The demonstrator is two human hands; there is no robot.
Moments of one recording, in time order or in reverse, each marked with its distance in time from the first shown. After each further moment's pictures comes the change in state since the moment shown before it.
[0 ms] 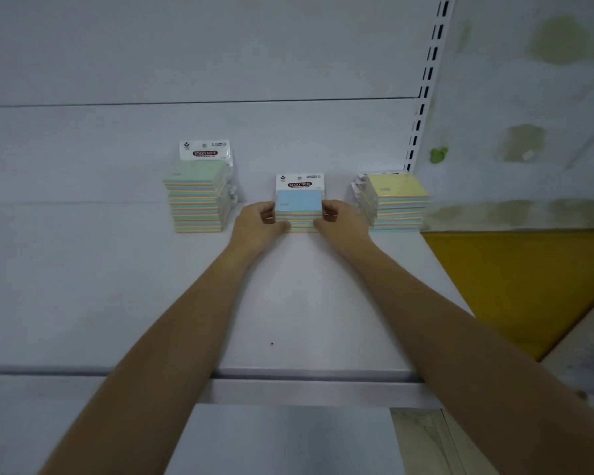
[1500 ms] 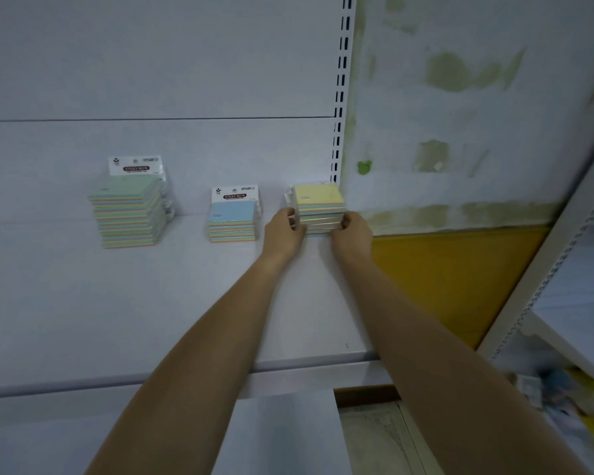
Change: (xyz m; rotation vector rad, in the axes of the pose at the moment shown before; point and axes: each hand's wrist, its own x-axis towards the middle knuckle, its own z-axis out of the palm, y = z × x) left_hand -0.021 0.068 0.126 0.098 -0.073 0.040; right_hand -0.025 0.054 -0.087 0.065 0.338 0.257
